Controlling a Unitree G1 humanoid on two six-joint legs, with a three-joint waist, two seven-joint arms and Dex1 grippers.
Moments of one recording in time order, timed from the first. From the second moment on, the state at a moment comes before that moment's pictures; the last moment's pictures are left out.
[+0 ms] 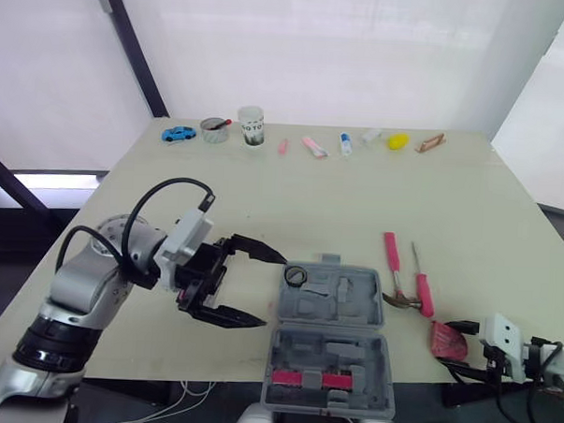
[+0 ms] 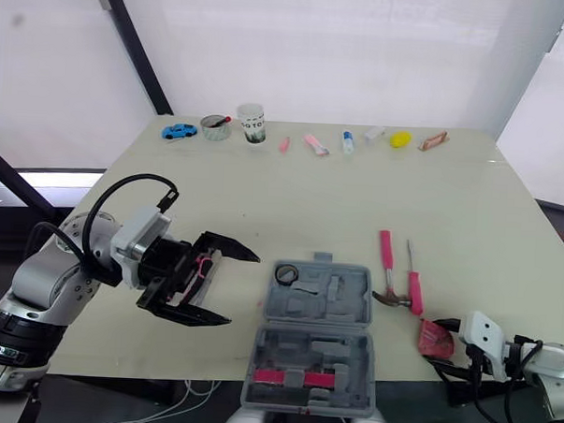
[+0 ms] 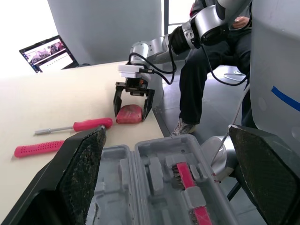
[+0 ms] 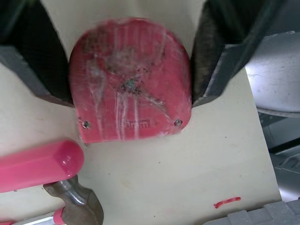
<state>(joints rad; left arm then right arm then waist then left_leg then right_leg) -0.39 0.87 -0.03 -0.19 -0.73 0.25 -1.56 -0.05 -0.75 -0.04 0.55 0.21 -0.43 1.25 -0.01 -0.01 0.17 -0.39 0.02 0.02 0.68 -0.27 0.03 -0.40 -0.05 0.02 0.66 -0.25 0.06</state>
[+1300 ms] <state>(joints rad) -0.25 0.86 0.11 -0.09 -0.65 0.22 -1.50 -0.66 -0.71 0.40 0.00 0.05 0.48 1.11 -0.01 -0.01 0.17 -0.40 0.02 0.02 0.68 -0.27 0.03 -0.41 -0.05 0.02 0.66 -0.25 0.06</state>
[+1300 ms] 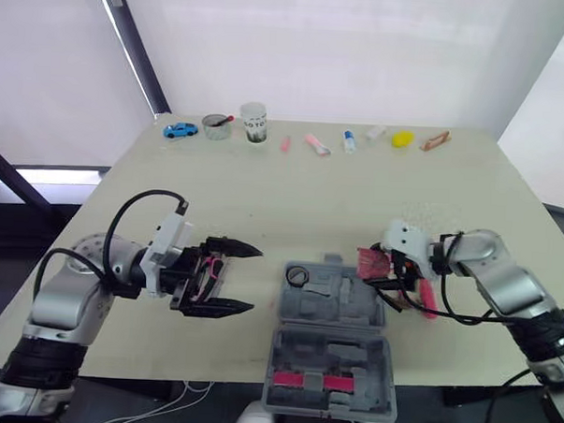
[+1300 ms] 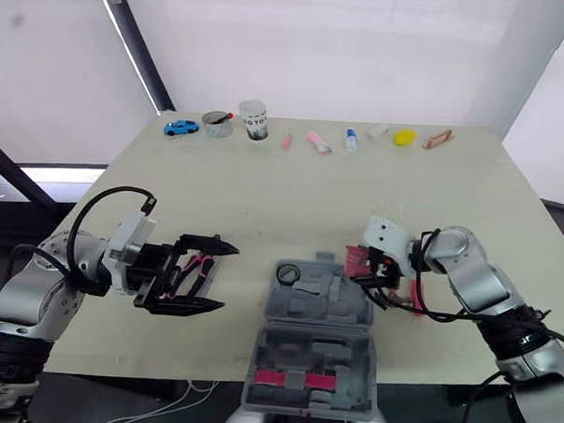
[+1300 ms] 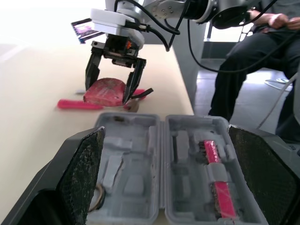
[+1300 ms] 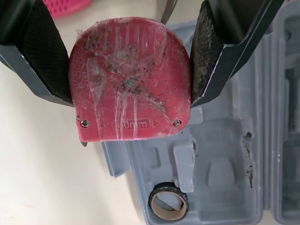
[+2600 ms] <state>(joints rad) -0.17 0.87 0.15 -0.11 -0.62 0.22 -1.49 -0.71 -0.59 0.61 0.08 -0.28 0.47 1.12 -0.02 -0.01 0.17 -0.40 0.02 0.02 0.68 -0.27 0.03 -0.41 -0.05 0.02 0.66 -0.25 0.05</state>
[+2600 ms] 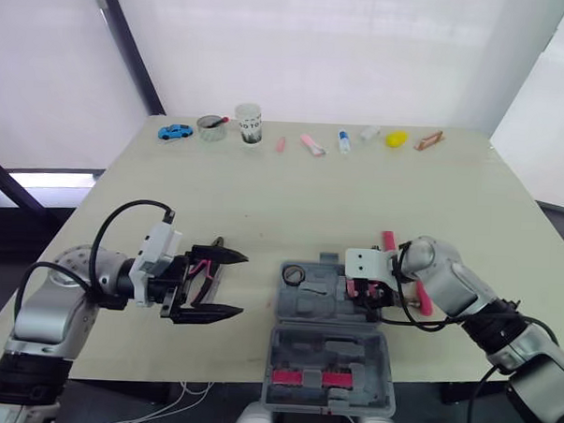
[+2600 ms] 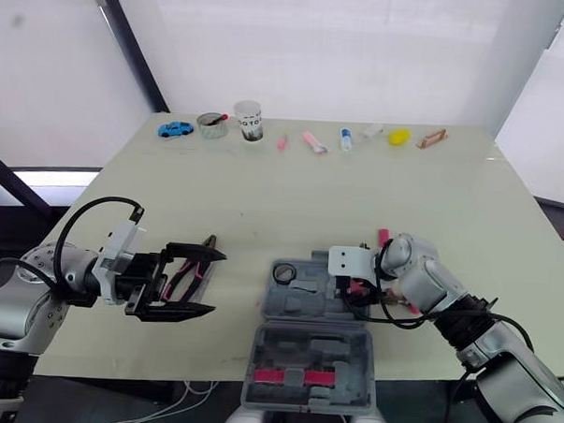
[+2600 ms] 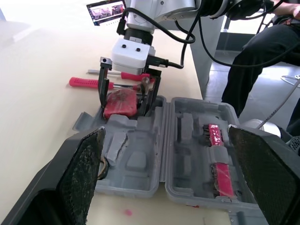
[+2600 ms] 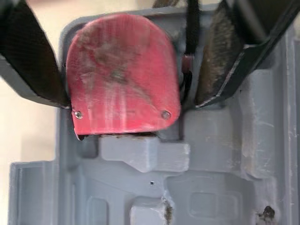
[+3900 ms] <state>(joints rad) -0.21 0.85 0.14 -0.15 -0.63 0.28 -1.47 -0.34 -0.41 0.10 0.20 0.17 0.10 0.95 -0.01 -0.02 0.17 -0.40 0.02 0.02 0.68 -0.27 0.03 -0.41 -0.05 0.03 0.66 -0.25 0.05</state>
